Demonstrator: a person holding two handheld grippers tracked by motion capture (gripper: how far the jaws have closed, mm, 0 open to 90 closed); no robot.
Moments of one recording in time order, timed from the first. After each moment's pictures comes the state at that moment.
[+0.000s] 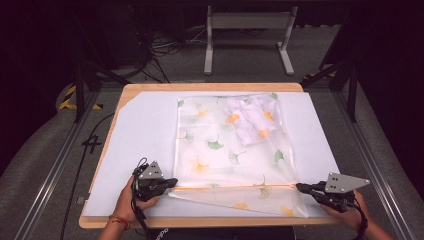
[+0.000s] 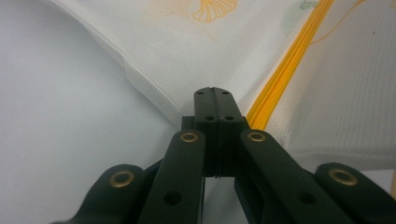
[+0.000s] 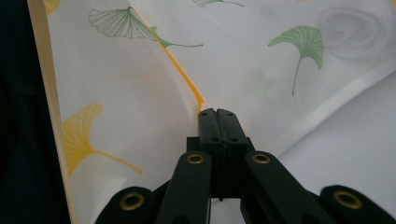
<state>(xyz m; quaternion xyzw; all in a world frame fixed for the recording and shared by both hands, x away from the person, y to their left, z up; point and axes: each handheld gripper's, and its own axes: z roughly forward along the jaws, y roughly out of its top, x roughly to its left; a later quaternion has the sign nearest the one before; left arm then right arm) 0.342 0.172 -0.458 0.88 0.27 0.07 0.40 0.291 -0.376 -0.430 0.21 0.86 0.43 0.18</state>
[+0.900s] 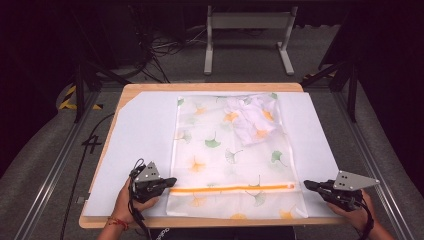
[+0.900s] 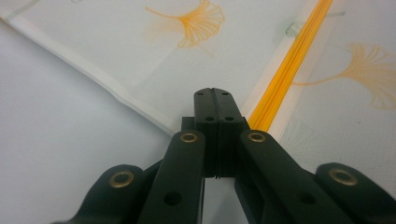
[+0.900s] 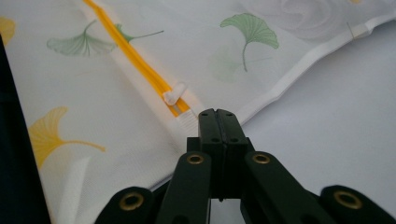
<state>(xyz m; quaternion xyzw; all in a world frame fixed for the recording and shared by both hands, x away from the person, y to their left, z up) 0.334 0.177 -0.448 0.86 0.25 0.10 0.42 0.291 -0.394 -0.431 0.25 0.85 0.43 0.20</state>
